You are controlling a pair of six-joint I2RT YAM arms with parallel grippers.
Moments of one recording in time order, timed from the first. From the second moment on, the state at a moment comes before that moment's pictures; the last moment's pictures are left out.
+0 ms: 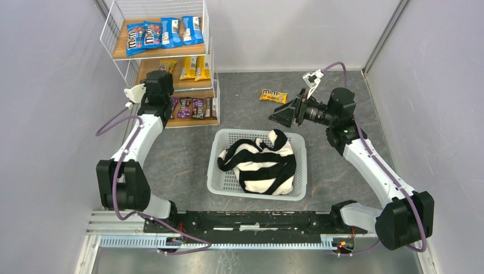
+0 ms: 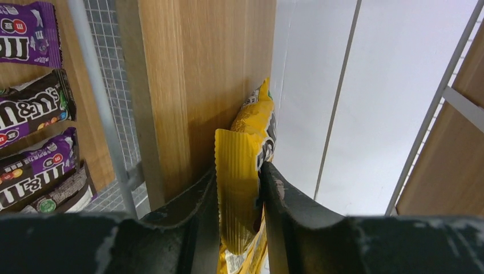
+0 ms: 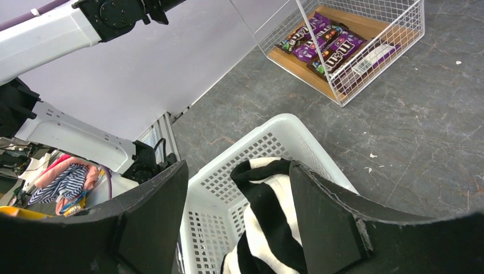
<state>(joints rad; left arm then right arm) -0.06 1.45 1.16 -0.02 -0.49 -1.65 0.29 1.18 0.94 0.18 -0.86 0.50</state>
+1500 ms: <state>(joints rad) 0.13 1.35 1.09 0.03 -0.16 -1.53 0.29 1.19 0.87 0.28 -0.88 0.57</state>
